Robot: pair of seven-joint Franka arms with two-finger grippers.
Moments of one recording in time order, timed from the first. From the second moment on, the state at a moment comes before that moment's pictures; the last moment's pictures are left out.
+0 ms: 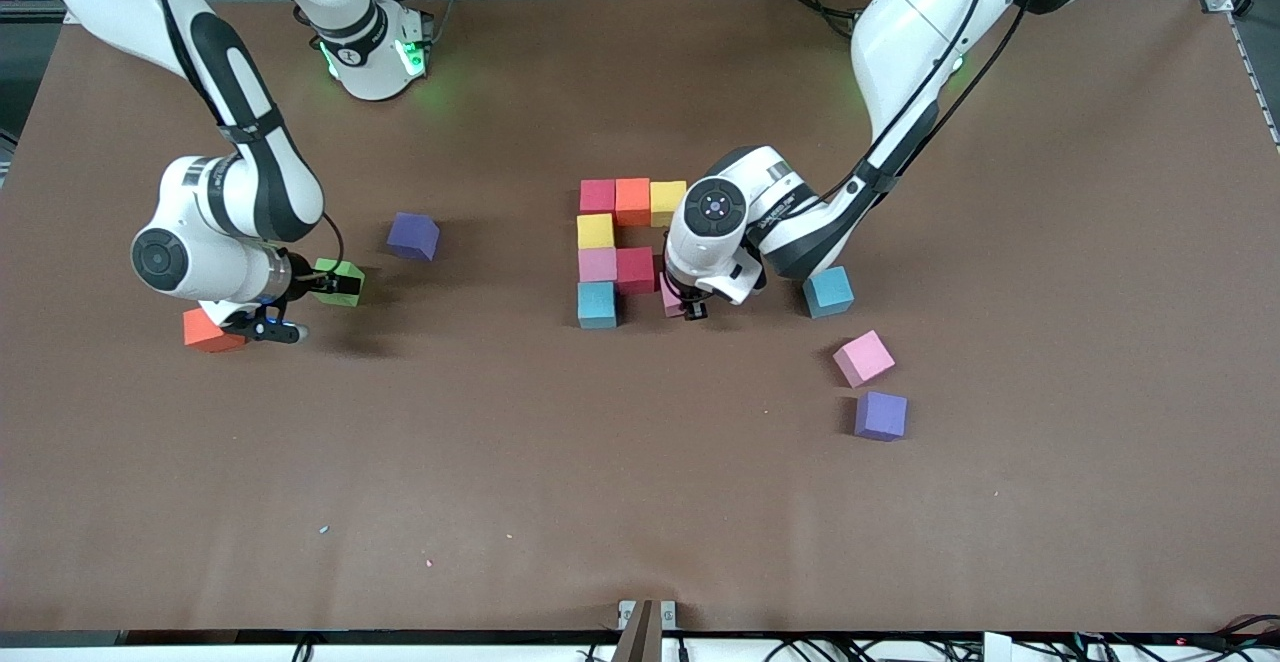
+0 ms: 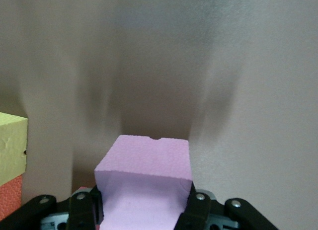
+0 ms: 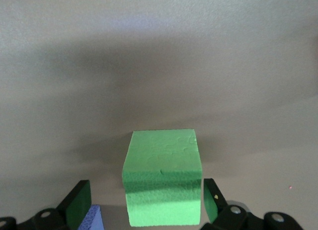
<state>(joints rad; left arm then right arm) -0.33 0.72 -0.48 -1.70 0.28 2.33 -2.69 0.10 0.32 -0.11 -2.21 0.12 2.24 0.07</state>
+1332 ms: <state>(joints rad) -0.34 0.68 -0.51 -1.81 0.33 2.40 -2.69 0.10 0.36 -0.12 -2.24 0.12 2.30 0.02</state>
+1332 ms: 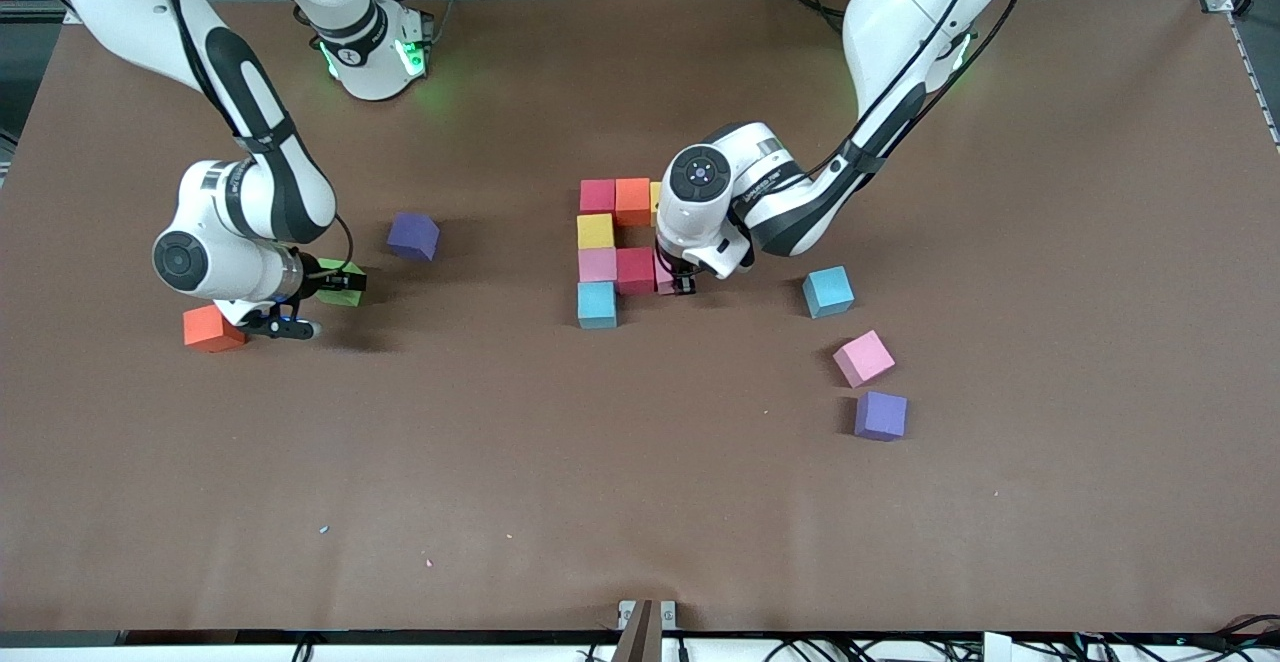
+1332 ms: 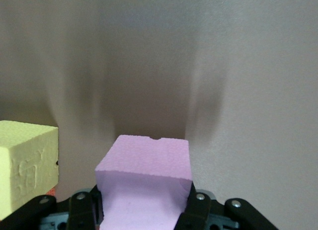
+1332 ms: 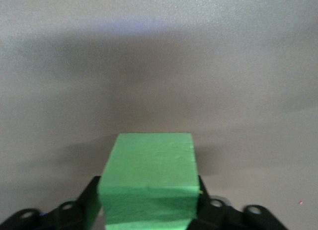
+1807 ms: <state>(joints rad) -0.34 0.68 -0.51 -1.83 0.34 2.42 -2.69 0.17 0.36 -0.11 -2.10 0.12 2.16 0.02</state>
